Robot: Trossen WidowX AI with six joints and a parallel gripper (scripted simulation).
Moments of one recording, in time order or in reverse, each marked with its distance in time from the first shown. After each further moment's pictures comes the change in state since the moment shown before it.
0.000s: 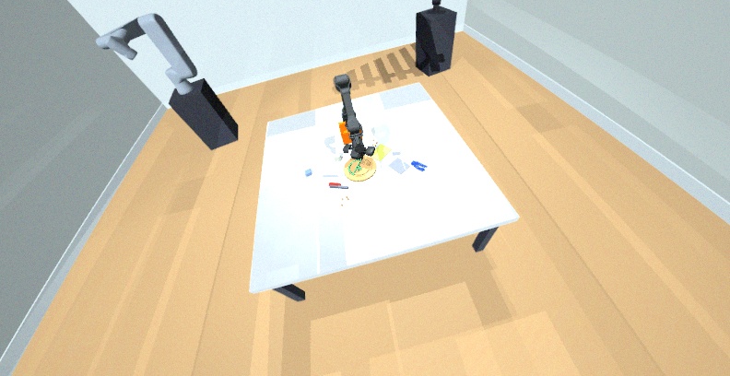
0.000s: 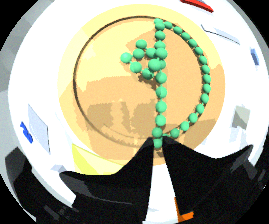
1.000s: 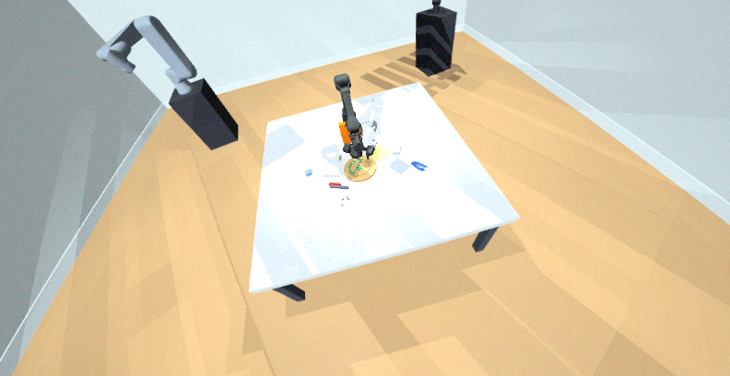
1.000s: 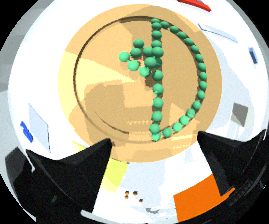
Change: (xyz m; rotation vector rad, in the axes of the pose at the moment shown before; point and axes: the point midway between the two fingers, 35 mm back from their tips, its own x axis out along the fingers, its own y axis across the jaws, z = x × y) arm -0.005 -0.001 -0.002 0.003 0.009 -0.005
